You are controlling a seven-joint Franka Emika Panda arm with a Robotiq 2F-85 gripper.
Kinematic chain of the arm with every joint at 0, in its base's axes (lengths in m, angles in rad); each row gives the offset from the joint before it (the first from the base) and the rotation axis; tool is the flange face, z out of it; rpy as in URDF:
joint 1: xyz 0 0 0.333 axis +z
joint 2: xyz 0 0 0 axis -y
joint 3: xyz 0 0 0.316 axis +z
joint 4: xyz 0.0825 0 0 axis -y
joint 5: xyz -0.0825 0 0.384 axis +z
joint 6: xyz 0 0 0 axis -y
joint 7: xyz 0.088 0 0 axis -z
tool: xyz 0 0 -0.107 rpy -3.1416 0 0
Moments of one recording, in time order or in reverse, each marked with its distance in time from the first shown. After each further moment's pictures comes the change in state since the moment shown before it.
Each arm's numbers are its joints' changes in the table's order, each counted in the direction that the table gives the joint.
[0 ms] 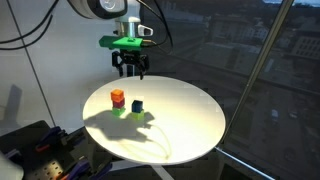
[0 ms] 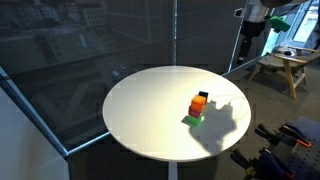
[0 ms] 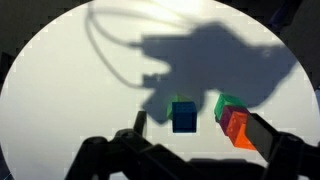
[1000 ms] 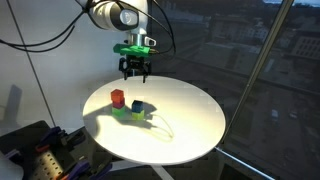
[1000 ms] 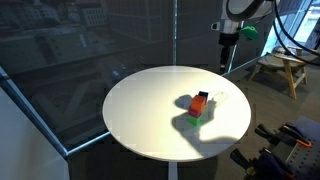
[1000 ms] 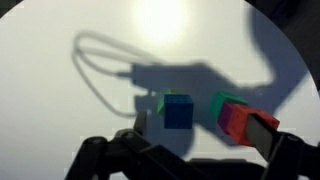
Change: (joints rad) arm -0.019 -0.268 0.104 0.208 0.030 -0.048 0.003
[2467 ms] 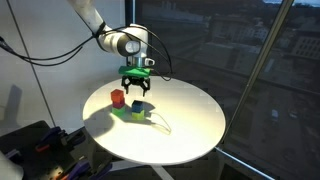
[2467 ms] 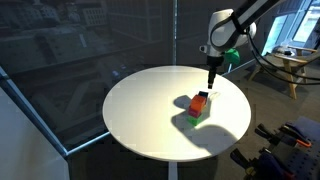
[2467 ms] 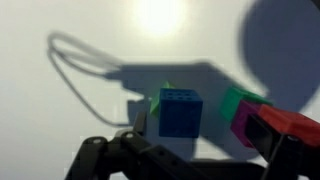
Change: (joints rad) arm -0.056 -0.246 0.101 0.043 0.013 0.198 0.000
